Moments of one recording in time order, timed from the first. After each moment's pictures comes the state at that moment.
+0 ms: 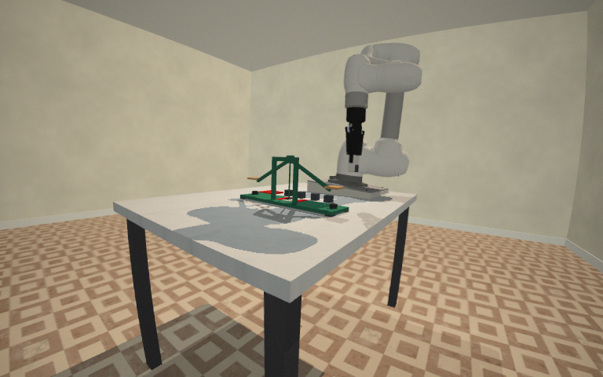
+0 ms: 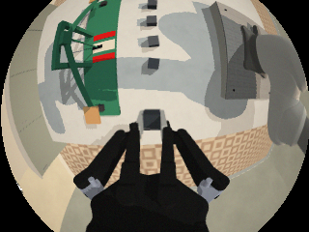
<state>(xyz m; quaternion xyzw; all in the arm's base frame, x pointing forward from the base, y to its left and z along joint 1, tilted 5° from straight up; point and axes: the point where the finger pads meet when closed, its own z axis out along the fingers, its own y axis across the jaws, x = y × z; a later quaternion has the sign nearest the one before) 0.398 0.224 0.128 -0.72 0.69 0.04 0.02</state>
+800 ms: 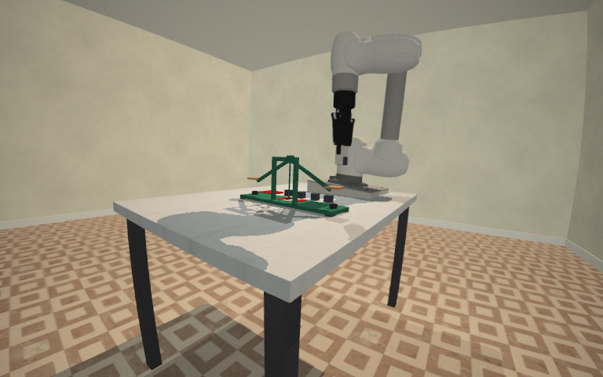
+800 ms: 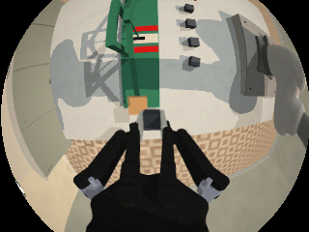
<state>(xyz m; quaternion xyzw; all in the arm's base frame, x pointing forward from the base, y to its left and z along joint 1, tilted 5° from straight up) 0.528 0.242 0.152 -0.72 0.69 0.04 0.02</state>
